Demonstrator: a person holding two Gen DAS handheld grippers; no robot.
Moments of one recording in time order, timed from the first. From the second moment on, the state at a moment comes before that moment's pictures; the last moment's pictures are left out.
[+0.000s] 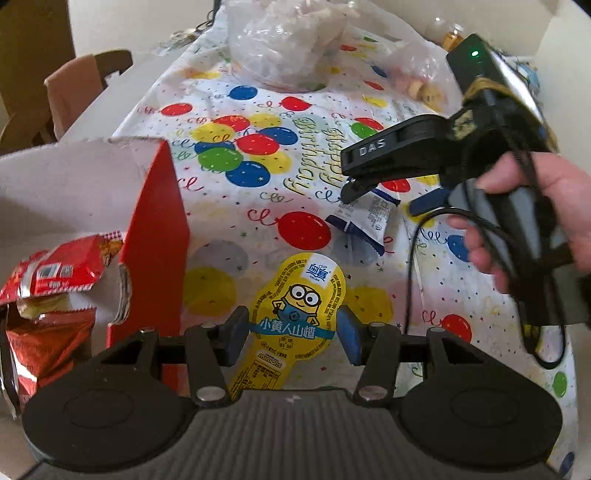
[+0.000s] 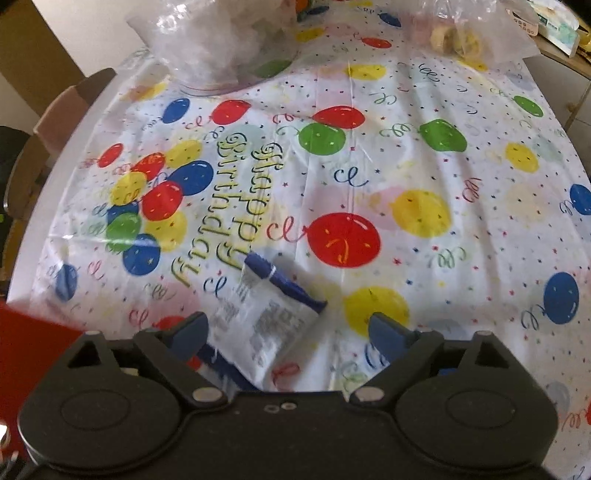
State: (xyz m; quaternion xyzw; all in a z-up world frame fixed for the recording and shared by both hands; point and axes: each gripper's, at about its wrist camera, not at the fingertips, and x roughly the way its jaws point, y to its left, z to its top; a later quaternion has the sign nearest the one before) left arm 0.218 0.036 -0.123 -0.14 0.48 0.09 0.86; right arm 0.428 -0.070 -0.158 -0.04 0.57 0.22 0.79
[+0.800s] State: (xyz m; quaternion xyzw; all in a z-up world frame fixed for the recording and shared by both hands) left arm 0.214 0.039 -0.125 -0.15 0.48 0.09 0.86; right arm 0.399 -0.043 -0.166 -0.13 0.55 0.23 0.79
